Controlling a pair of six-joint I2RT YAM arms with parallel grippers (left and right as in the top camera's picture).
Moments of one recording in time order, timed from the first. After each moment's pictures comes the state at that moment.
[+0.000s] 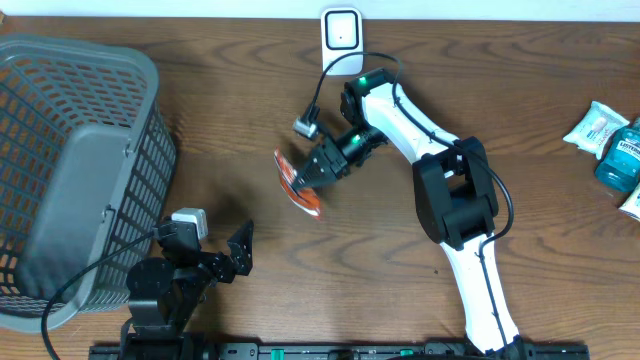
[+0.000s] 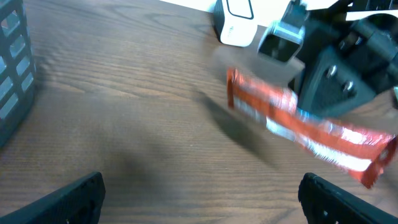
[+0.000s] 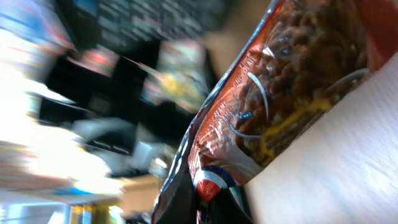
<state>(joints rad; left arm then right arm) -0.02 0.22 0.26 -0.45 0.31 -0.23 0.46 2.46 2.02 -1.66 -1.21 -0.63</state>
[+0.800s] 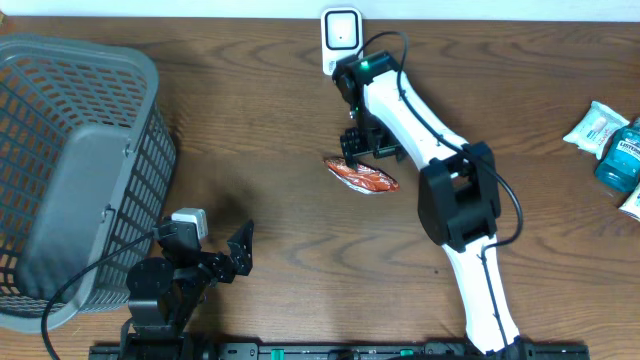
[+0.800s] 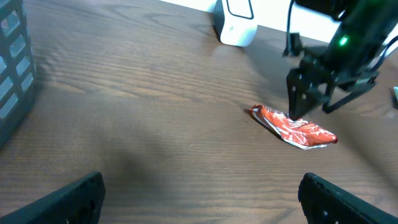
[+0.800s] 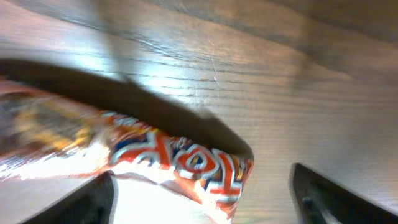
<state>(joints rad) -0.02 0.22 0.26 -0.45 0.31 -0.23 0.46 2.42 2.16 -1.51 0.05 0.31</state>
